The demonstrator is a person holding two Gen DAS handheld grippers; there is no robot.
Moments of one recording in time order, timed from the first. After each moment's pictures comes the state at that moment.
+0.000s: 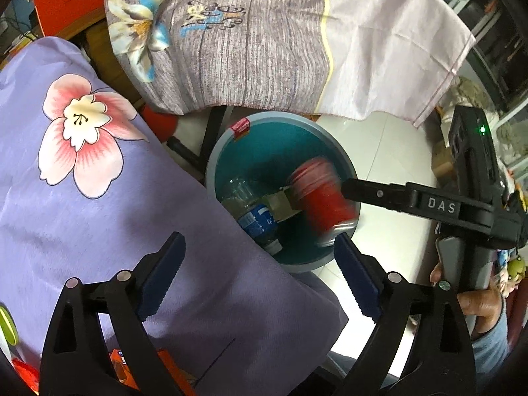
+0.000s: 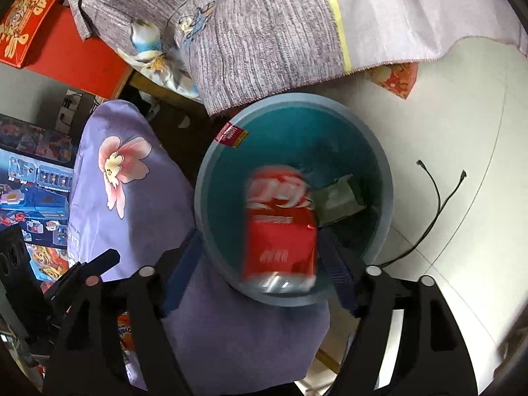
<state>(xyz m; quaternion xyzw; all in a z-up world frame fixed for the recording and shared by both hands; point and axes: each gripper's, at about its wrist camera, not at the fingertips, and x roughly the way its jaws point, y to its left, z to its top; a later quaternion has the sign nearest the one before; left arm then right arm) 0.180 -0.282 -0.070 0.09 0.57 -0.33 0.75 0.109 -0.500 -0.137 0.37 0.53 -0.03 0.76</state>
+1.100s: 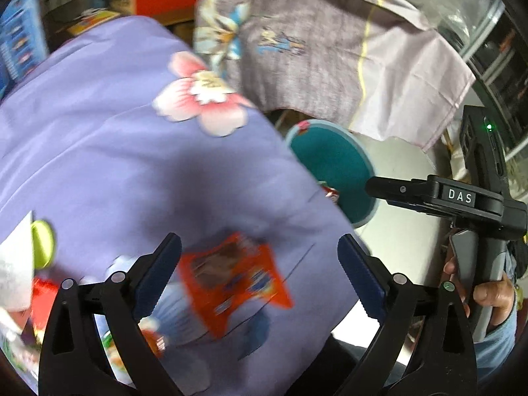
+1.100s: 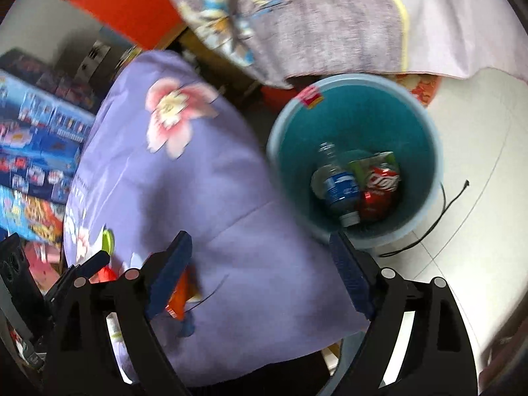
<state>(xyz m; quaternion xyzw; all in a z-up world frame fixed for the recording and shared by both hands) 0.137 -0.129 -0.031 0.03 0.54 -0.27 0.80 0.102 -0.379 -0.080 0.30 0.55 0.01 0.78</state>
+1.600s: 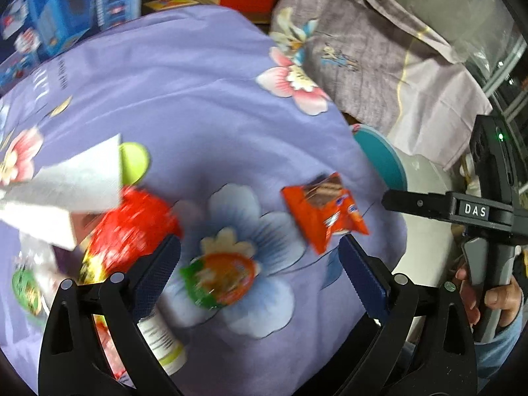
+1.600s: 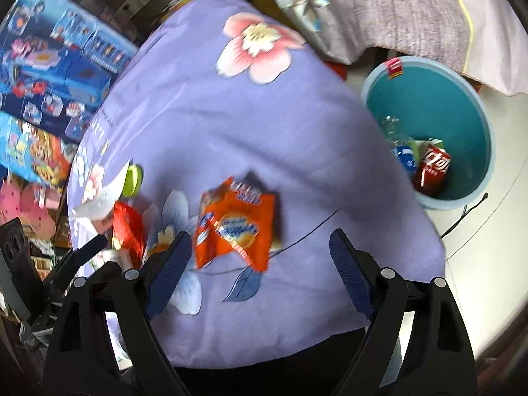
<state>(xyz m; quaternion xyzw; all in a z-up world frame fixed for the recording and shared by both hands) 0.094 -0.001 -0.031 -0.02 0.53 -0.20 0.82 0.084 -0.264 -0.071 0.23 0.58 0.08 0.78</state>
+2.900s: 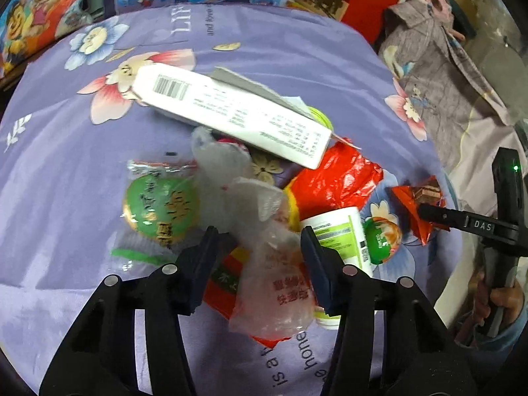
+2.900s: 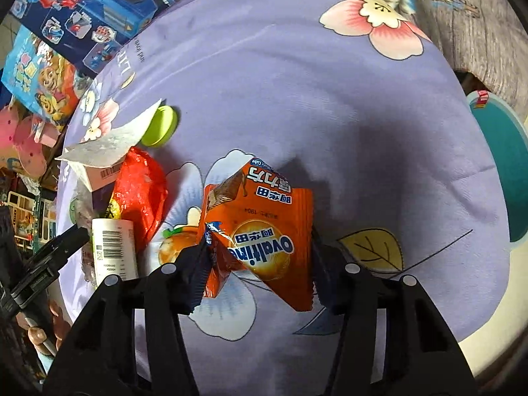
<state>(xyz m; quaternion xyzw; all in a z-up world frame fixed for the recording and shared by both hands) 0.063 0.163 -0.063 -0.09 0.52 -0.07 0.84 0.107 -0.148 -0.102 0.13 0.59 0.15 0.79</state>
